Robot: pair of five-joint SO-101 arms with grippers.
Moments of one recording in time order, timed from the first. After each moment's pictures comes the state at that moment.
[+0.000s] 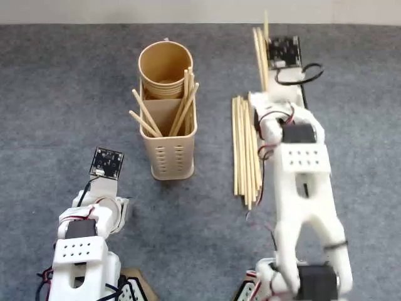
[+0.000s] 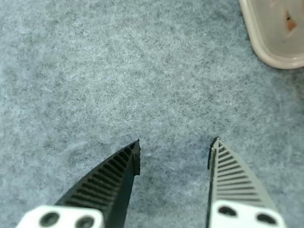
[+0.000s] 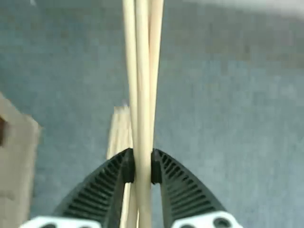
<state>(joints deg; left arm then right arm) -13.0 -65.3 91.3 41.1 -12.4 -7.5 -20.8 24.3 37.0 7.8</state>
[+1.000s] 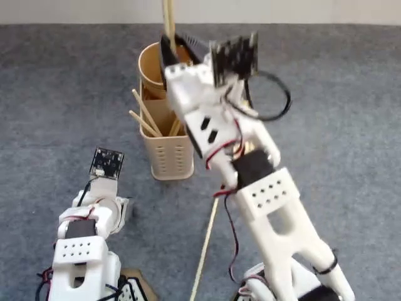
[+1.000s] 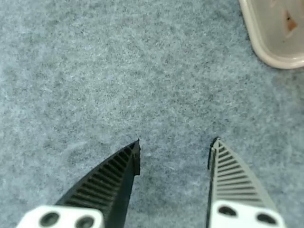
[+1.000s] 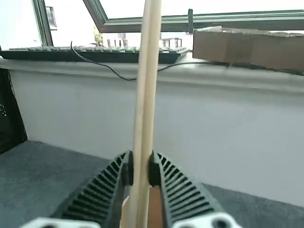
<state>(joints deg) -13.0 -65.3 91.3 41.1 -12.4 -33.3 -31.9 23.3 7.7 -3.0</state>
